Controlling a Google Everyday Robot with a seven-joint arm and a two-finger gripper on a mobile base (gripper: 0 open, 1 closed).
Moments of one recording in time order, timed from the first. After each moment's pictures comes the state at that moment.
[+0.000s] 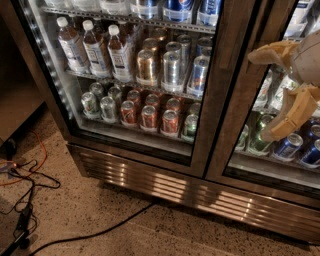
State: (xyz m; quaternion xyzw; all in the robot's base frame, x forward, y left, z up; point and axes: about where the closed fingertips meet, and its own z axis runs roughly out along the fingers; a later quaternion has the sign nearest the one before) arm 0.452 -0.177 0.978 -0.64 0.67 0.15 0.35
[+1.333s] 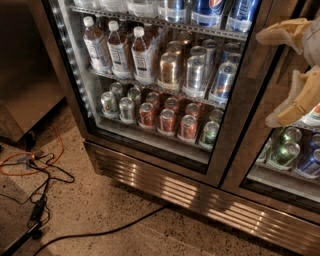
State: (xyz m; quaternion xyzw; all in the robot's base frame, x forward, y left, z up) arm 0.456 -0.179 1.011 -0.64 0.66 0.12 0.38
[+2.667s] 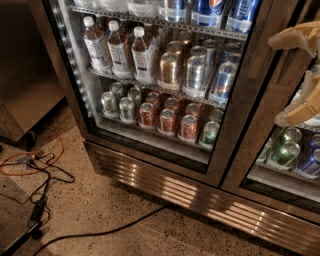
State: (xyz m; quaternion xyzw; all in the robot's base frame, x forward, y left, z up) arm 0.460 -0.201 1.009 -0.61 0.69 0.12 0.38
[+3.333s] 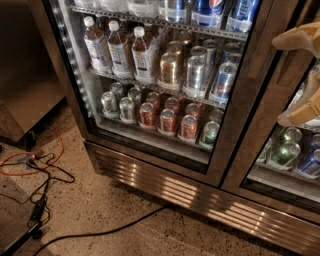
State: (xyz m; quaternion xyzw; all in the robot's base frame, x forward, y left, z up) arm 0.460 -0.210 1.009 -0.59 0.69 0.11 0.39
